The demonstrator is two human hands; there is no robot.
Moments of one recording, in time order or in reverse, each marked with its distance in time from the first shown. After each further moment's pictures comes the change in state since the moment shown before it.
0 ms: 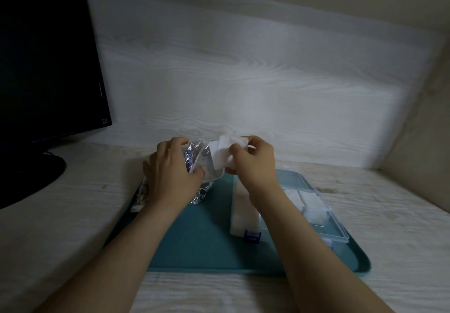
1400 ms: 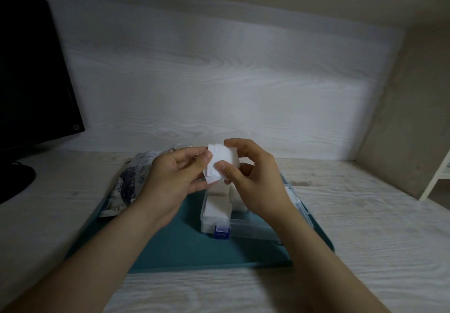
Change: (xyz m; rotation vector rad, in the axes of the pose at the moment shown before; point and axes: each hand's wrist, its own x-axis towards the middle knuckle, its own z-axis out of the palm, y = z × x) left_hand -0.031 0.061 -0.003 -1.106 -0.450 -0.224; right_hand -0.029 0.004 -0.085 -0.088 -0.251 -0.321
